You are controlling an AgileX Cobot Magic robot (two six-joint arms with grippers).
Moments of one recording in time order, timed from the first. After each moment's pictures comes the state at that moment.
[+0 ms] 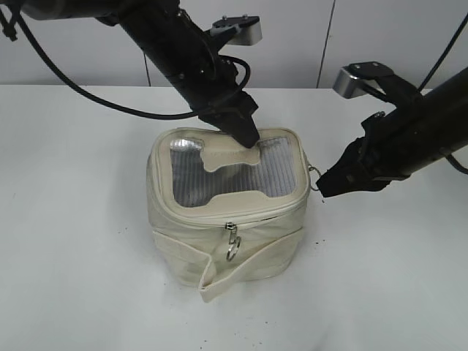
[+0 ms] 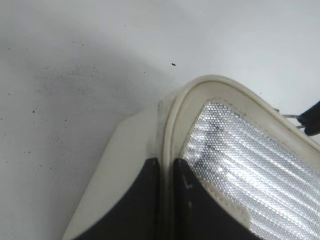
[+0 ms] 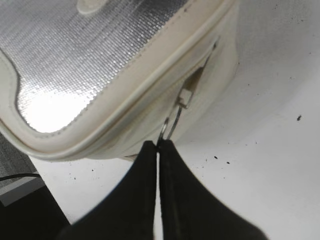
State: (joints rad) left arm -0.57 2.11 -1.76 -0.58 1.06 0.61; right arm 0.22 1.66 -0.93 0.83 0.73 -1.03
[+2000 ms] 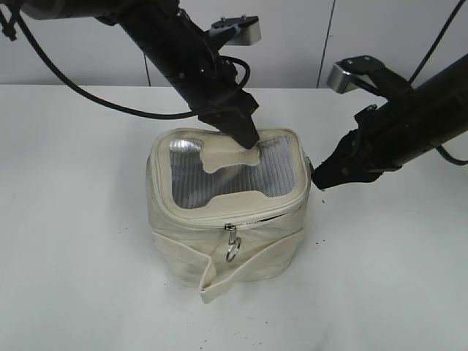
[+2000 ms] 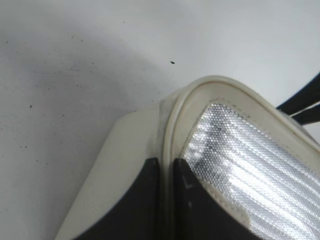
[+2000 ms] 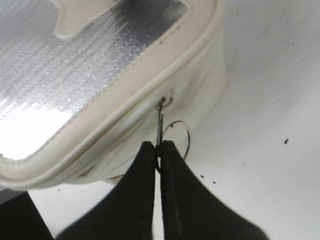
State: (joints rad) left arm -0.57 2.11 -1.76 -0.58 1.07 0.58; right arm 0.22 1.71 -0.98 0.85 0.72 -1.09
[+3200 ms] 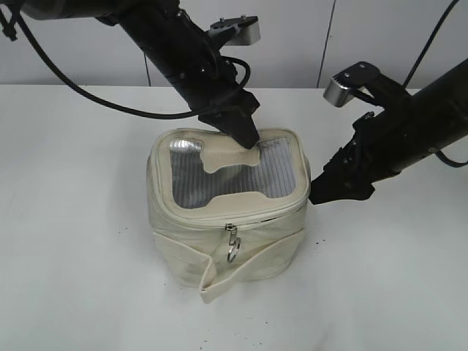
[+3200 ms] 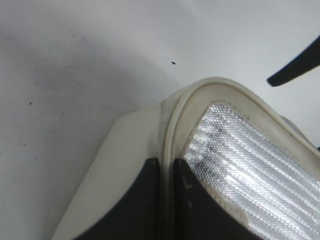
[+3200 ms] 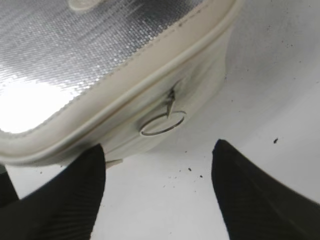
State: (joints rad) left arm -0.57 2.11 -1.76 -0.58 1.07 0.55; right arm 0.23 1.70 -0.97 0.81 0.72 -1.17
